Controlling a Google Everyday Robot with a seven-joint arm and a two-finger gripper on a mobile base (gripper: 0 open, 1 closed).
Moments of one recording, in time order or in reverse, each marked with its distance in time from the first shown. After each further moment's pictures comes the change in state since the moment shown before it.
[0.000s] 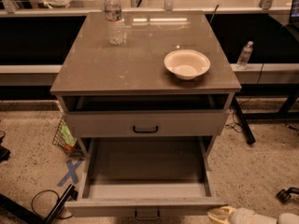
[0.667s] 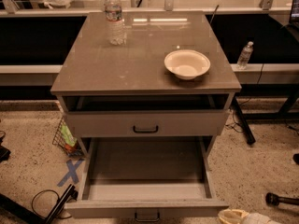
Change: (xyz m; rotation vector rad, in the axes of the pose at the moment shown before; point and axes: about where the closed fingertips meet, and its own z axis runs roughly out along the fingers) arm -0.016 0.009 -0.050 0.080 -0.008 0.013
